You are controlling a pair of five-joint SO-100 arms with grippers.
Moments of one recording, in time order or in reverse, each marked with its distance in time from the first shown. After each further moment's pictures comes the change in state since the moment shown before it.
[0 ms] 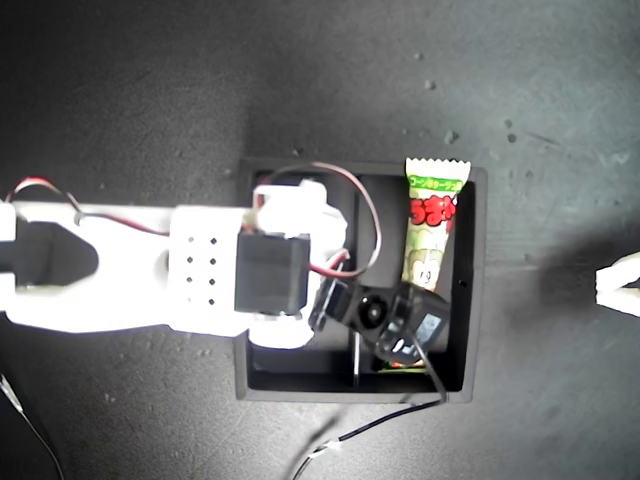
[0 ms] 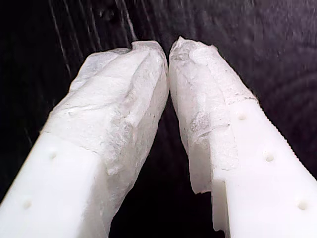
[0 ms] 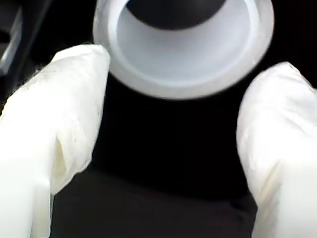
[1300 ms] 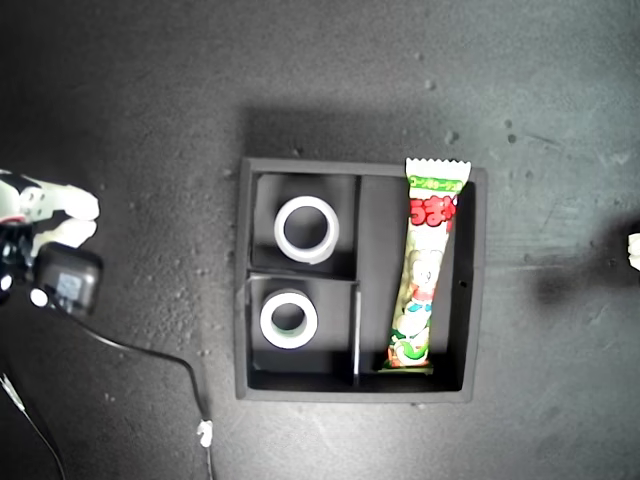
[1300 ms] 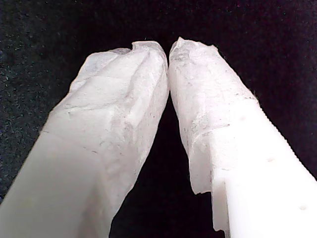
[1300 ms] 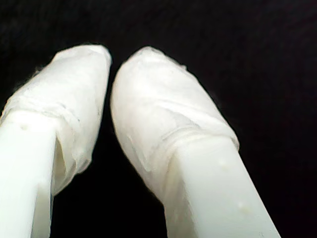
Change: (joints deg) arm 0 -5.4 145.2 149.9 -28.2 2.0; arm 1 5.2 0.2 1.8 30.2 0.0
